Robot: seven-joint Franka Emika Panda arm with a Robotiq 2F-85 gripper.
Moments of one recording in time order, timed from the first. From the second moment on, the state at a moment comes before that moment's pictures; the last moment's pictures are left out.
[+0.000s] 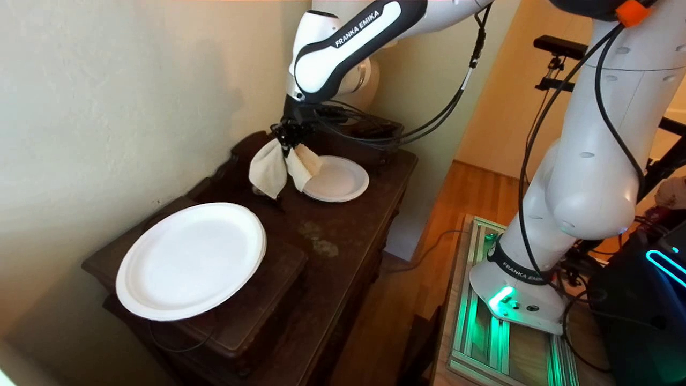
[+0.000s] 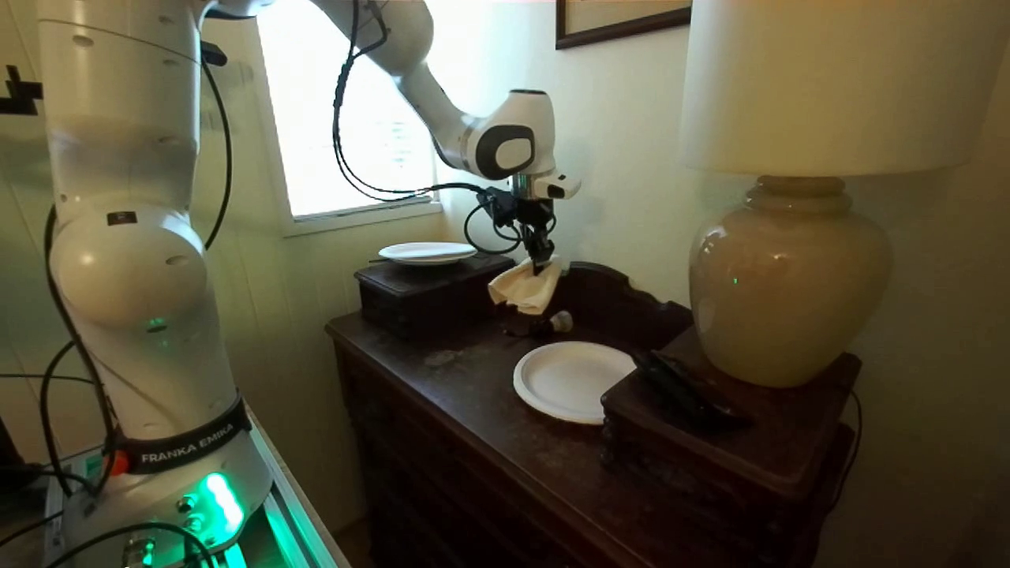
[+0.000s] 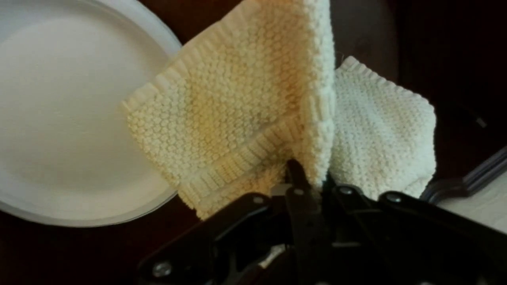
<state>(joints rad) -0.02 0.21 -0.01 -2.10 0.15 2.54 0.31</state>
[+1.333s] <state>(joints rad) 0.01 0.16 0.01 -2.03 -0.03 2.15 0.07</state>
